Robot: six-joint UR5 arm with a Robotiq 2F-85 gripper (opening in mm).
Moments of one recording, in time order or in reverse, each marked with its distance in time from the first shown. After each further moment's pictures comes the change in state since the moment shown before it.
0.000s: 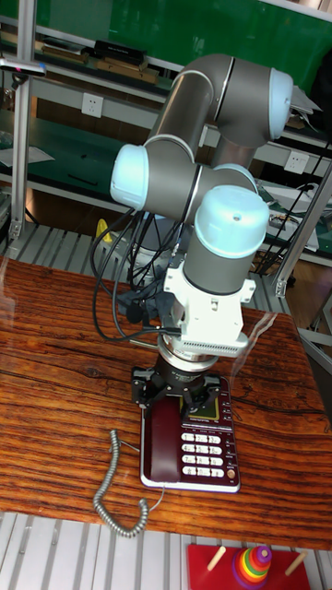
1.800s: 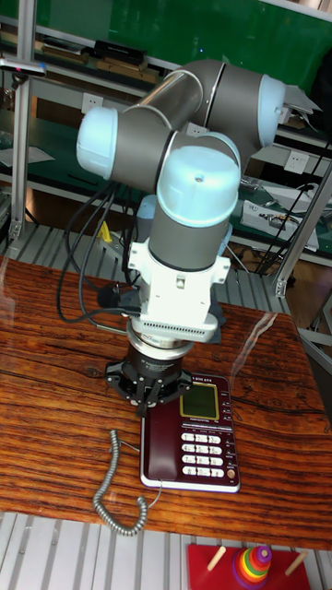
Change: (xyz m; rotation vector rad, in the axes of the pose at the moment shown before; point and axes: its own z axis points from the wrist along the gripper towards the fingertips) arm -0.024 -0.047 -0.044 -0.008 -0.004 0.046
